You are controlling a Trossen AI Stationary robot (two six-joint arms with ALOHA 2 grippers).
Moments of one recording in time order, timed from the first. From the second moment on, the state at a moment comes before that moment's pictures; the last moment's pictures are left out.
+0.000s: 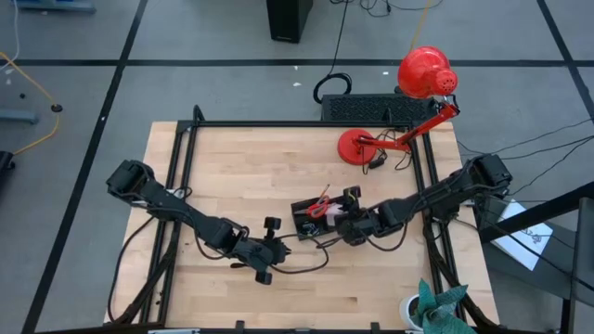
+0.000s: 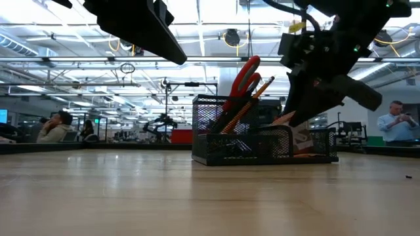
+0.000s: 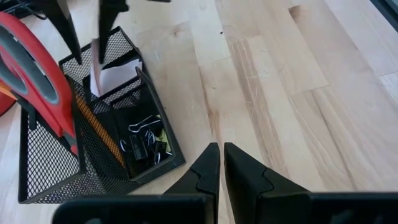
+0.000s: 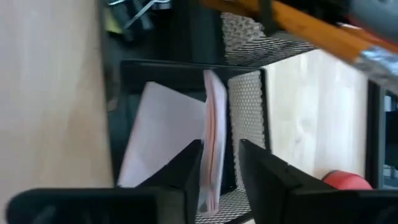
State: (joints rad) left arm -0.48 1.67 1.08 -0.22 -0.37 -0.07; right arm 0.32 1.54 0.84 -0.46 0.56 -0.06
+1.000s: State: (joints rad) left arm -0.48 1.67 1.08 -0.21 -0.37 -0.09; right arm 0.39 1.75 0.84 -0.40 0.74 -0.13
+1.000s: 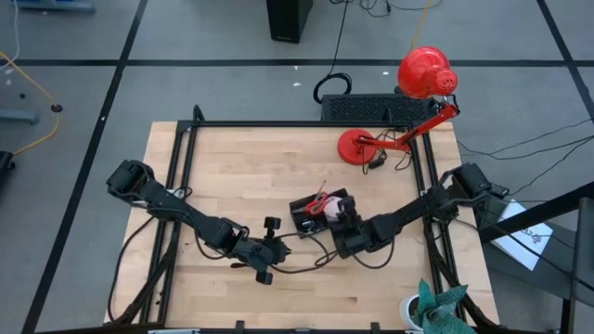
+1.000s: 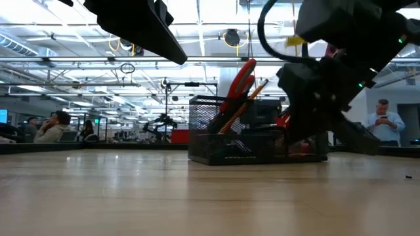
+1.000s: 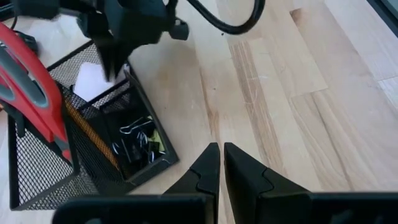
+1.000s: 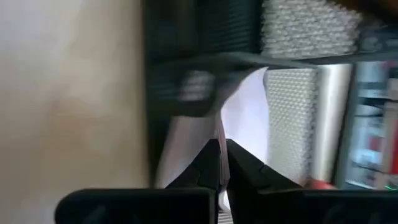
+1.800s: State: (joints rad) left arm -0.49 1.67 1.08 -0.21 -0.37 -0.06; right arm 0.37 1.56 0.84 -0.38 0.50 -0.01
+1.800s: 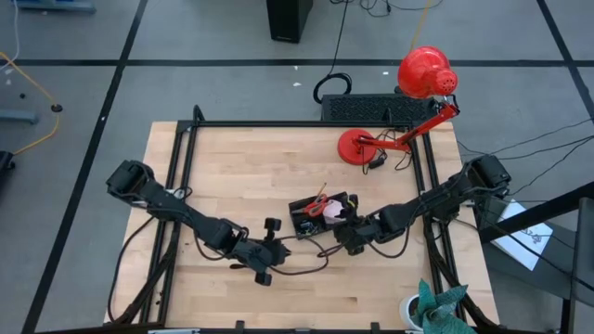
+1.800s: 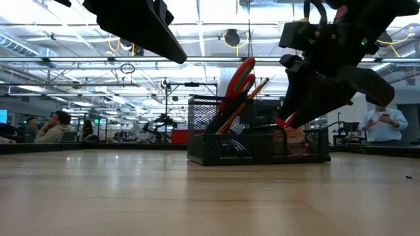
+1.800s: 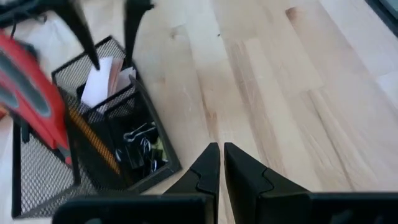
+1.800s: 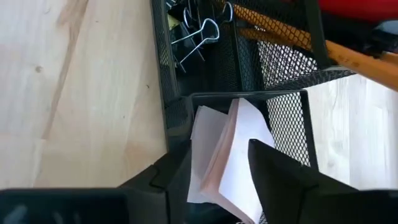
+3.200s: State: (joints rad) left arm -0.59 1.64 1.08 -0.08 -0.22 0.19; right arm 0.18 1.50 0.70 -0.28 0.23 -0.05
